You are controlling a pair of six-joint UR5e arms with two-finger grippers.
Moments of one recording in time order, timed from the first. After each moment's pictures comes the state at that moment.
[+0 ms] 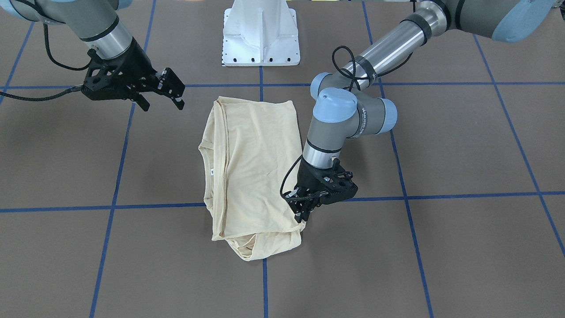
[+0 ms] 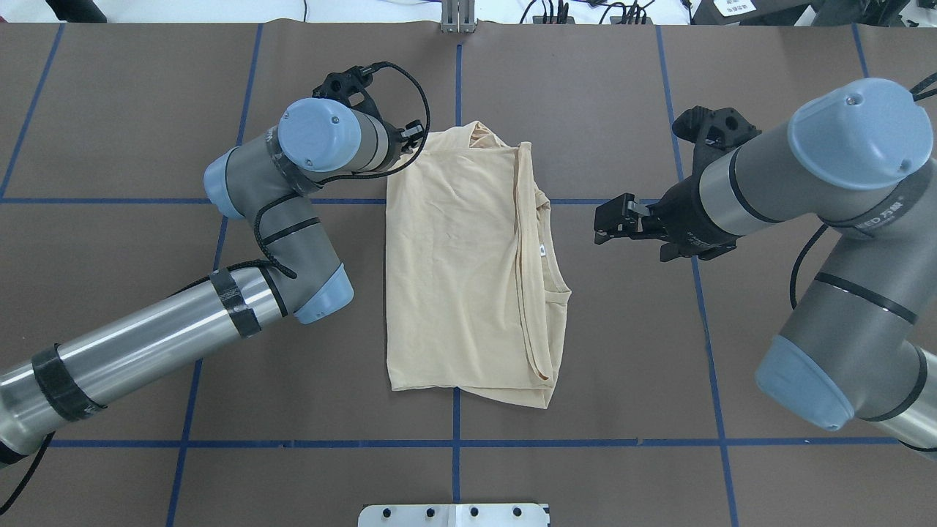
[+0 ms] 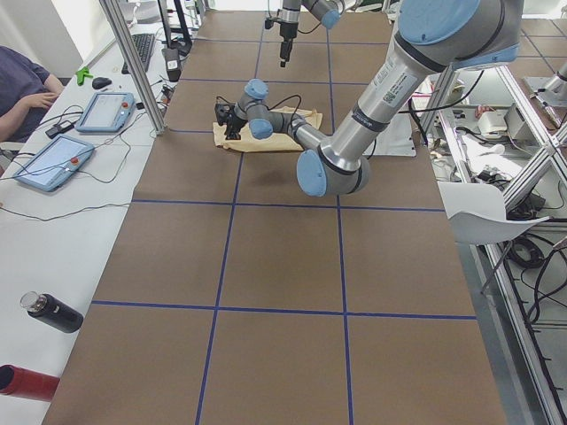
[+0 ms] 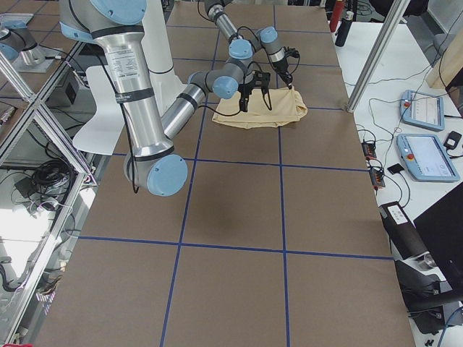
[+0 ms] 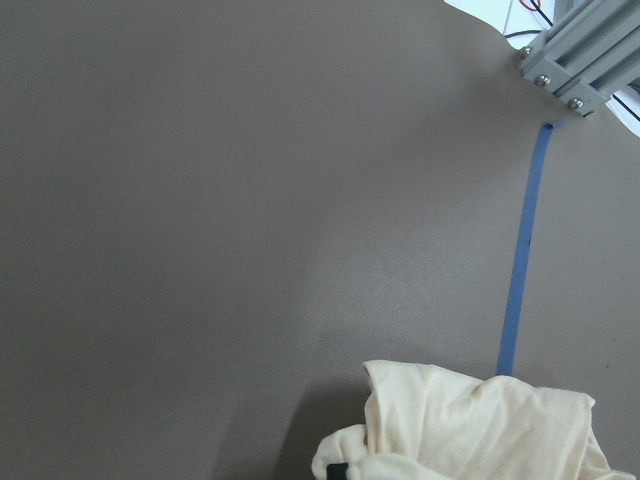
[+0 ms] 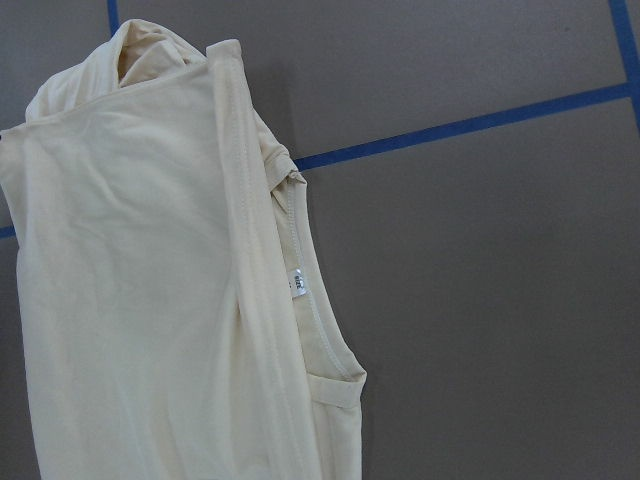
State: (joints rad) left arm -0.66 -2.37 -1.21 -2.23 -1.62 -1.56; right arm 0.72 -1.27 2.07 -1.43 2.04 1.33
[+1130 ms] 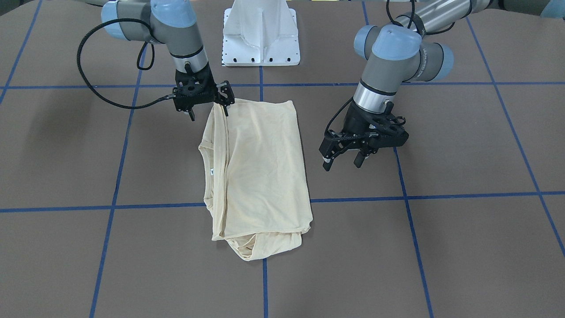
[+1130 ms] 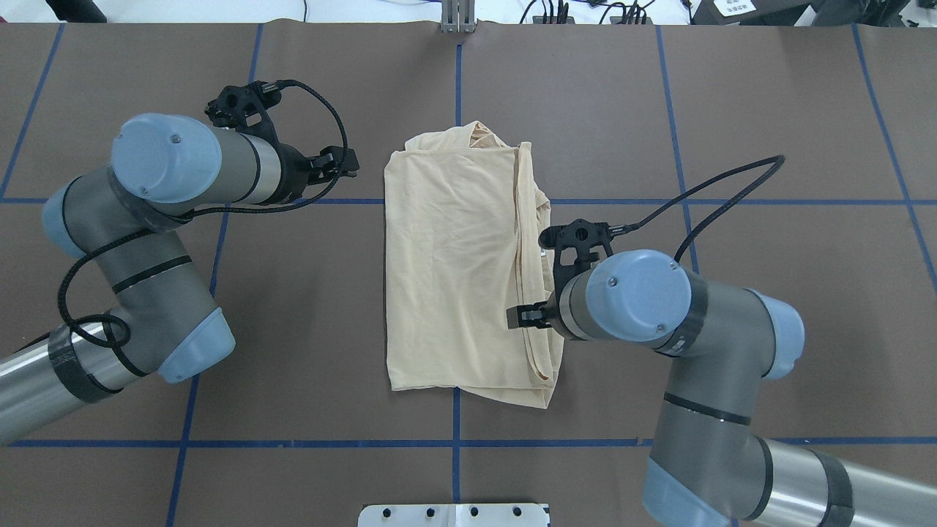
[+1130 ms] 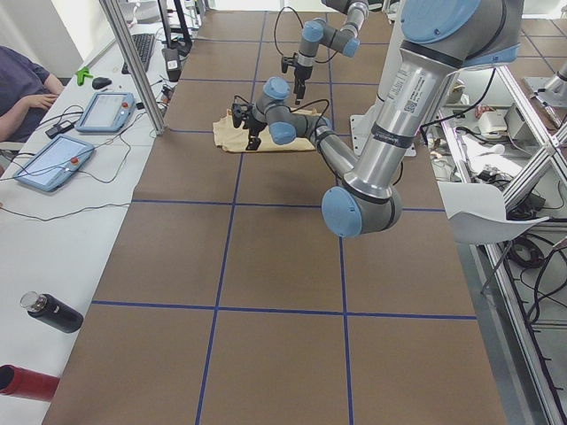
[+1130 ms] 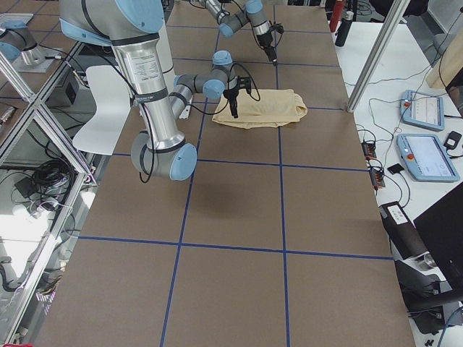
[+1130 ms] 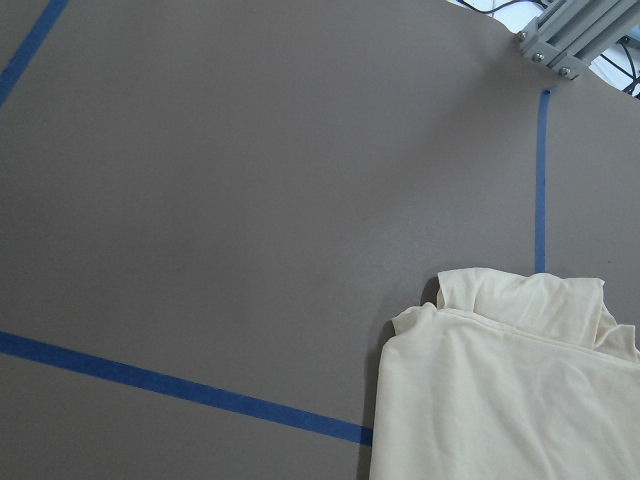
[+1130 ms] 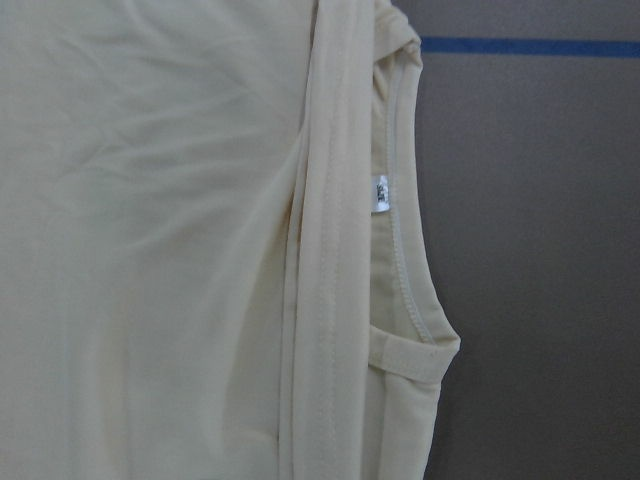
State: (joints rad) left arm -0.68 -2.04 -1.73 -2.04 -1.72 -1.46; right arm 0.38 -1.14 1.90 -1.49 1.65 1.18
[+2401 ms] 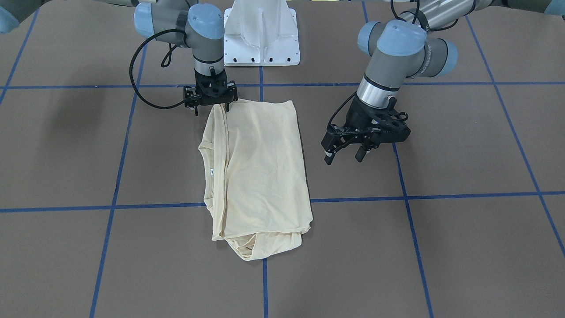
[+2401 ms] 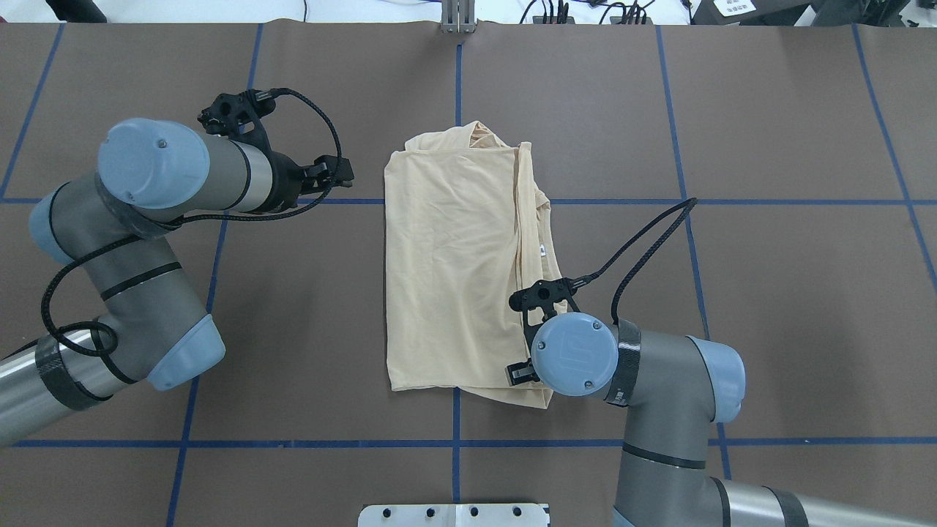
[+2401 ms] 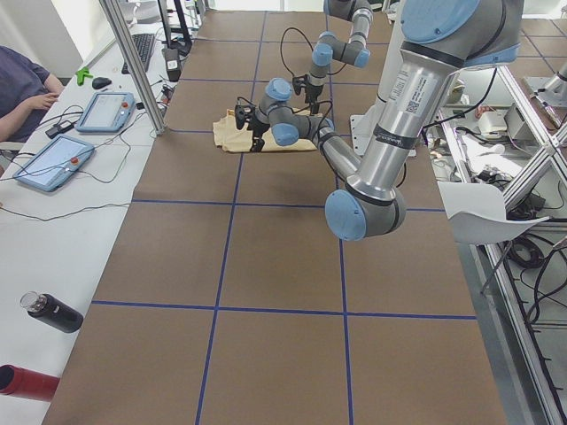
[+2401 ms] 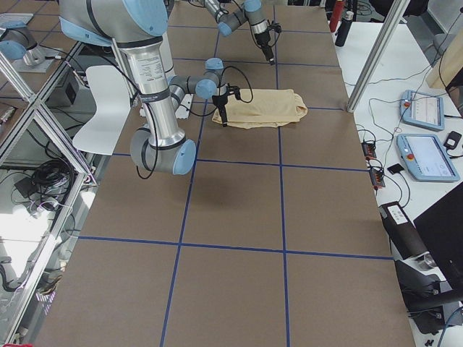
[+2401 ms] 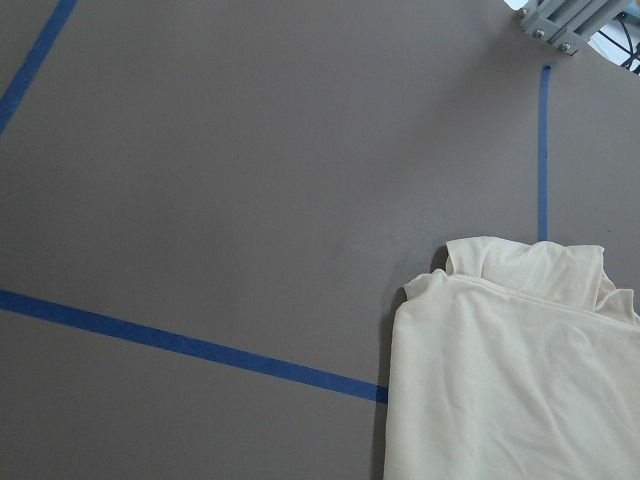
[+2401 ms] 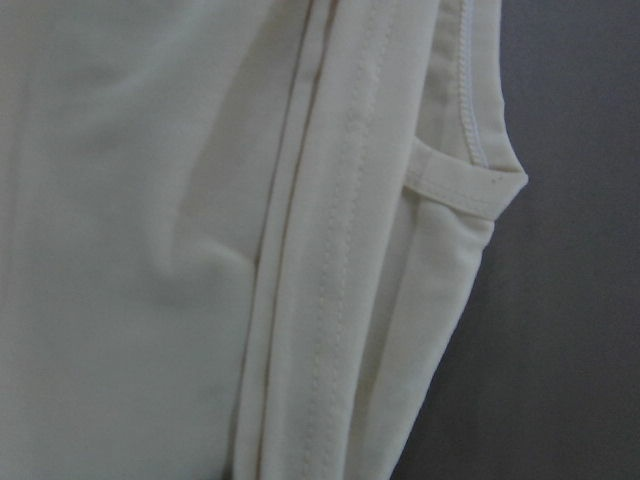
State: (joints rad) left arm -0.68 -2.02 -1.74 -2.04 -1.74 -1.45; right arm 0.29 -1.11 1.84 -1.64 1.62 1.10
